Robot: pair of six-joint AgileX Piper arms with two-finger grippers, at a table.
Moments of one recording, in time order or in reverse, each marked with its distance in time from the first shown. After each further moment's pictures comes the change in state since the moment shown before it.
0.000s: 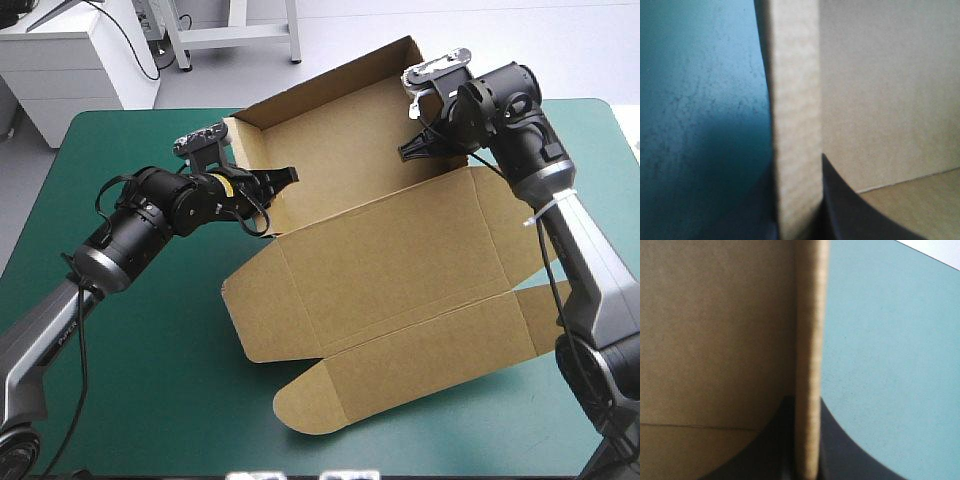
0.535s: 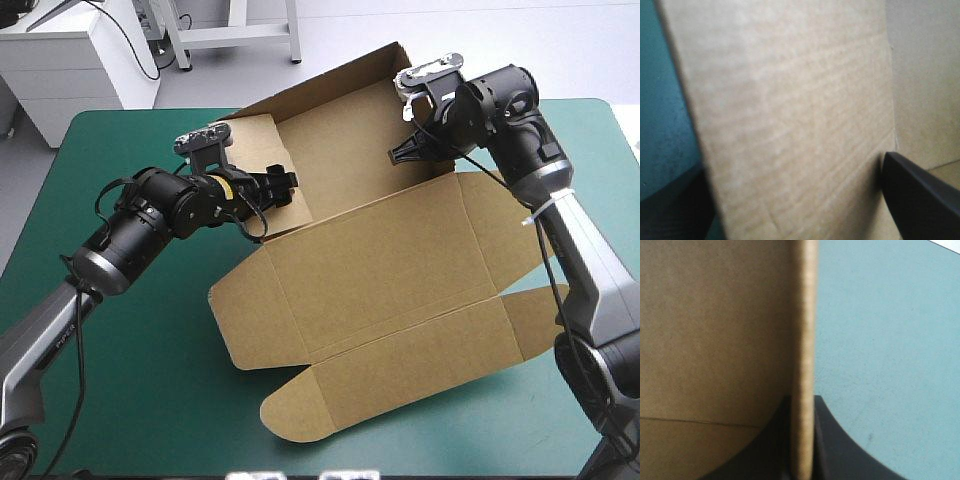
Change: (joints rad) left arm -0.004 -0.007 0.004 0.059 0.017 0.022; right arm 0.000 0.003 0.007 0.085 -0.007 -0.008
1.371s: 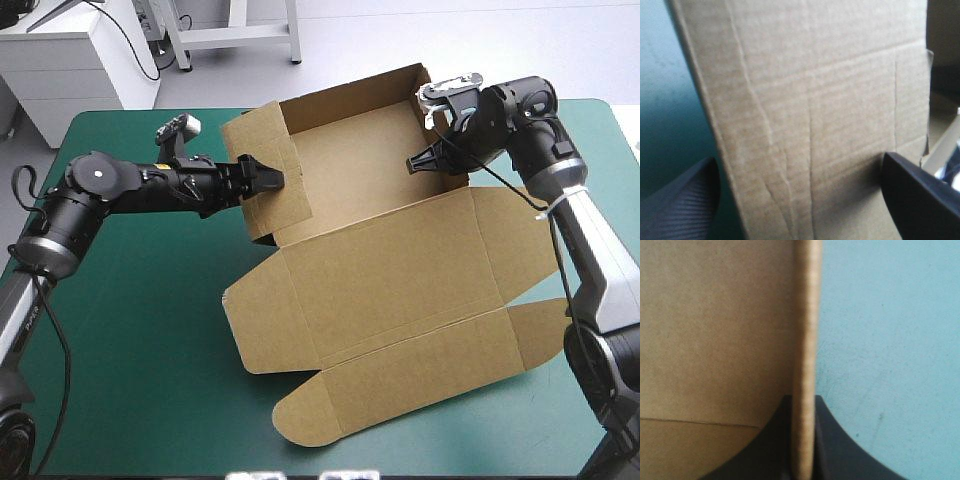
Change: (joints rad) left arm 0.360 -0.007 0.049 -0.937 0.146 0.880; right arm -0.109 0.000 0.117 0.119 -0.031 -0.040
